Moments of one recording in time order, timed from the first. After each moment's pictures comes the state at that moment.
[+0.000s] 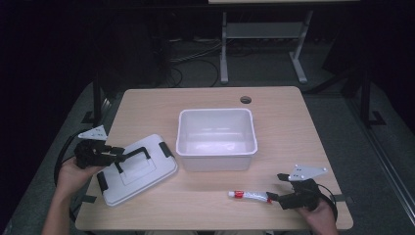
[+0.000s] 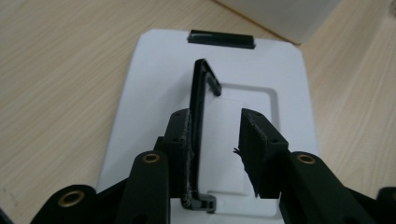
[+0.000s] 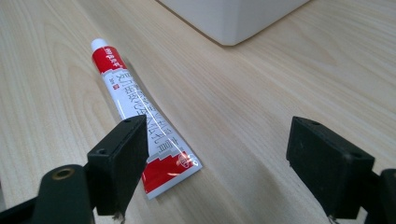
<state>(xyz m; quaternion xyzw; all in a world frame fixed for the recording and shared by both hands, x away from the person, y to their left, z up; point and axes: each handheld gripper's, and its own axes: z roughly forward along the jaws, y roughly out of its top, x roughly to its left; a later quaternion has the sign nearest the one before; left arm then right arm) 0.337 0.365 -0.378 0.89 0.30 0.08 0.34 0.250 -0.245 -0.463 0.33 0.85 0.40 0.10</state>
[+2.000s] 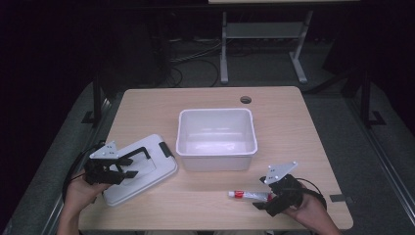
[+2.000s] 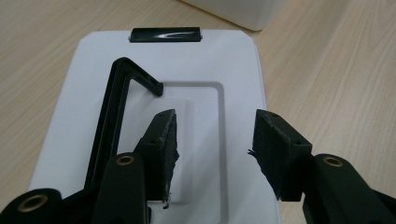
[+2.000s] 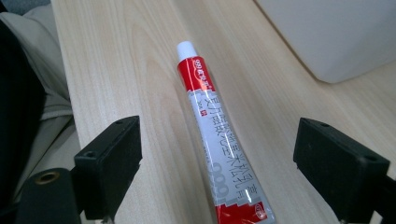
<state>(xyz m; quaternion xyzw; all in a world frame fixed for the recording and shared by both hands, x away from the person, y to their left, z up) 0.299 0.333 -0.392 0.90 0.25 0.10 0.33 0.252 -0.188 -0.431 0.21 0.92 0.33 0.05</state>
